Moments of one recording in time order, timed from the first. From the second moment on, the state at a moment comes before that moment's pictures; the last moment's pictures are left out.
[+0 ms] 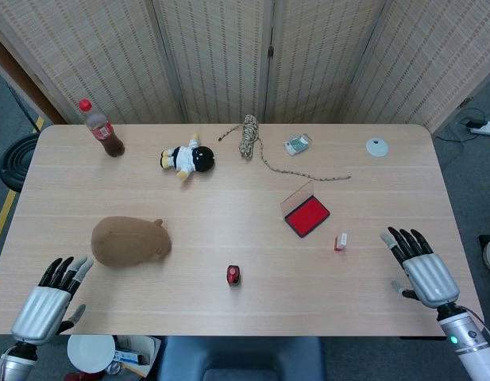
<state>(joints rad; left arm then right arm) -0.11 -1.13 0.08 -1.68 1.67 1.42 0.25 0.21 -1.19 -0.04 -1.41 -1.61 1.32 -0.03</state>
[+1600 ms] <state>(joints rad) -0.11 -1.01 0.11 -1.67 1.79 1.51 -0.09 0.37 -1.34 0.10 -1.70 -1.00 1.16 -0.56</state>
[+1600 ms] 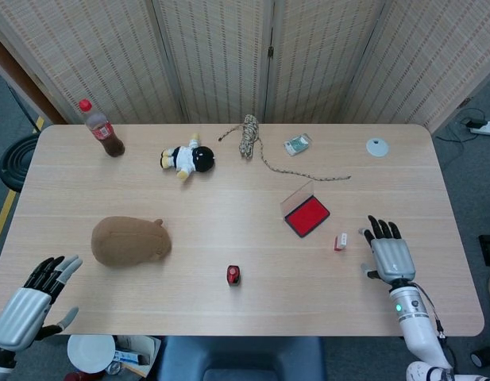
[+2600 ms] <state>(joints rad) -0.13 -0.98 0.13 -1.64 1.83 1.53 -0.20 0.45 -1.54 0.17 -1.46 -0.88 1.12 -0.51</state>
